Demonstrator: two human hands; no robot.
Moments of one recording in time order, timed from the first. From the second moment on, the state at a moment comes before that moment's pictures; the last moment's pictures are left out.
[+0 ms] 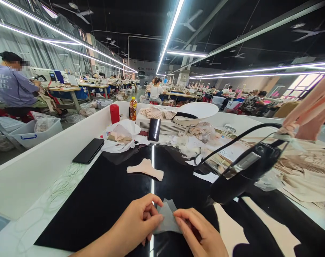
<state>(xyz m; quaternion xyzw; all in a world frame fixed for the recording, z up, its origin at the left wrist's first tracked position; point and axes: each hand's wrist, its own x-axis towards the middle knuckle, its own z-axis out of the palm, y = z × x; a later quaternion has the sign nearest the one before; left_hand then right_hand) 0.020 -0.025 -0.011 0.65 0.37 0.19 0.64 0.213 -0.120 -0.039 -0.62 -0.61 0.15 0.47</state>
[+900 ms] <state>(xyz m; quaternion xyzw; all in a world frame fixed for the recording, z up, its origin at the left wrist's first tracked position) 0.016 -0.025 -0.025 0.93 0.32 0.15 0.13 0.231 -0.109 -0.057 -0.56 -0.79 -0.09 0.24</state>
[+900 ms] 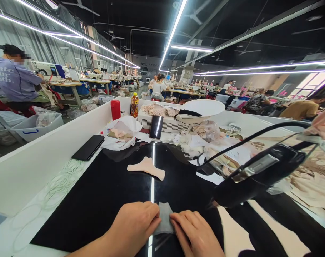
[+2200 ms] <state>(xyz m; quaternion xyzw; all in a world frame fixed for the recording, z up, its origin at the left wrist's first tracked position) 0.019 -0.027 -0.021 0.94 0.20 0.25 0.07 0.227 -0.112 -0.062 -0.58 -0.78 -0.07 0.24</state>
